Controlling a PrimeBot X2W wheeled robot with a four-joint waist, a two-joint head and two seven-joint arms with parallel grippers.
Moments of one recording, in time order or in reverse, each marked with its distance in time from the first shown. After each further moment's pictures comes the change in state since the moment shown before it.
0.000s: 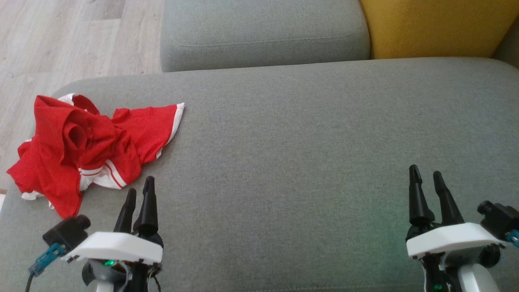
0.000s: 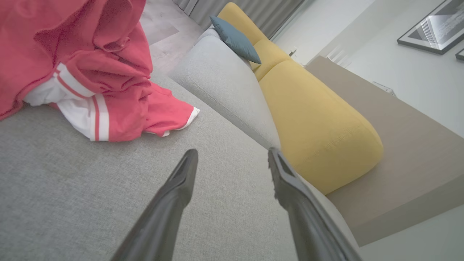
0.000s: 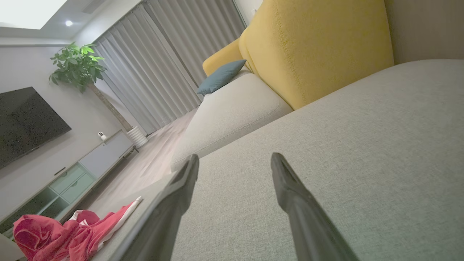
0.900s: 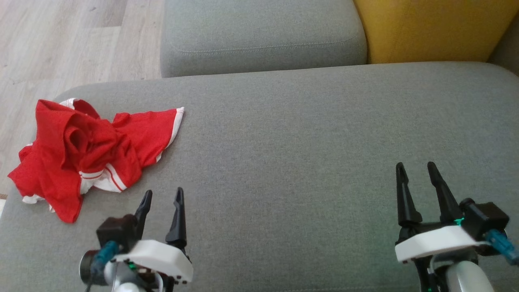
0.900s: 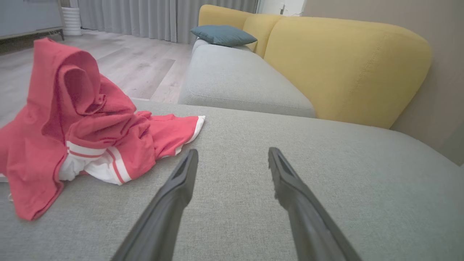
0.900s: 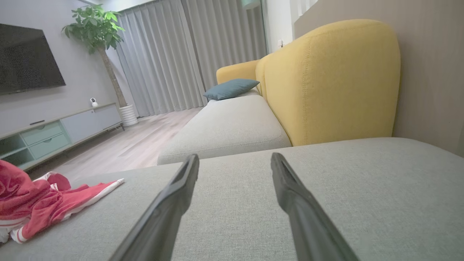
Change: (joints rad) left arm -0.002 0.143 -0.270 -0.035 0.384 0.226 -0.074; right arm 0.004 -0.001 0.027 -0.035 -0.329 0.000 -0.078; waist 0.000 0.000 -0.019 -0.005
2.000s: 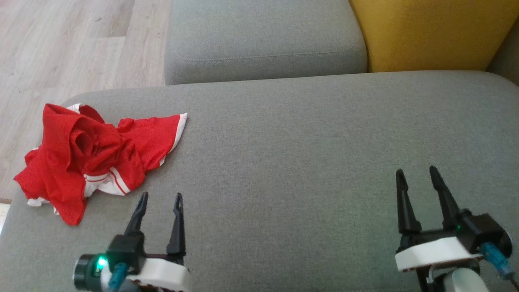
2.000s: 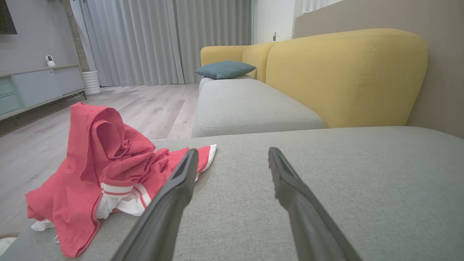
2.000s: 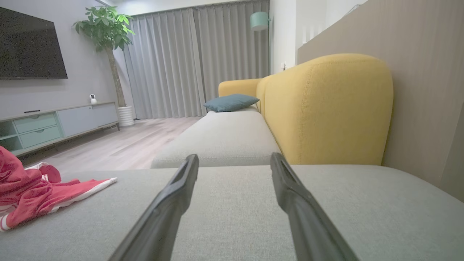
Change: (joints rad) left arm 0.061 -0.034 0.057 -0.027 0.238 -0.032 -0.096; right arm 0.020 -0.001 -0.007 0.008 -0.121 0.000 -0.093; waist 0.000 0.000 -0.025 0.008
